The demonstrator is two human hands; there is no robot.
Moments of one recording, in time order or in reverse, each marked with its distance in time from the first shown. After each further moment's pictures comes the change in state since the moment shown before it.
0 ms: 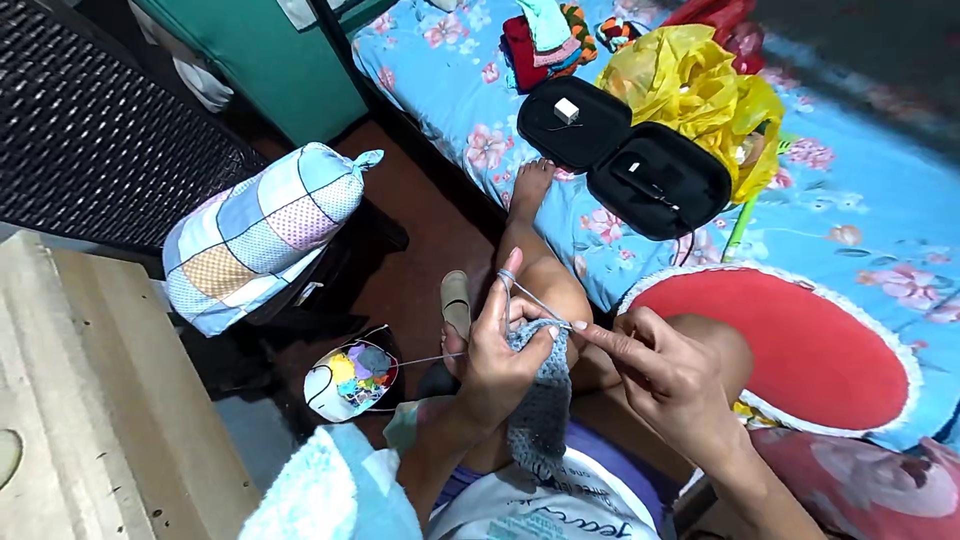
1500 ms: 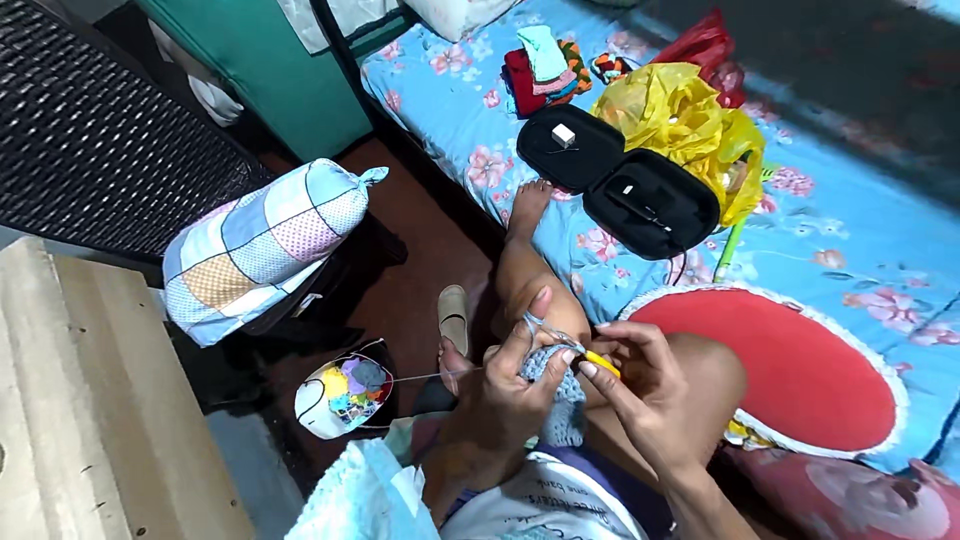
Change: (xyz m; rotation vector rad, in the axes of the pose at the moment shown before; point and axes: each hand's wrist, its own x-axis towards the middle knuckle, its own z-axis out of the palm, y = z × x) left_hand -0.010 -0.016 0.015 -0.018 0.038 0.315; right_hand -0.002 -0.017 0.028 0.784 0.183 0.259
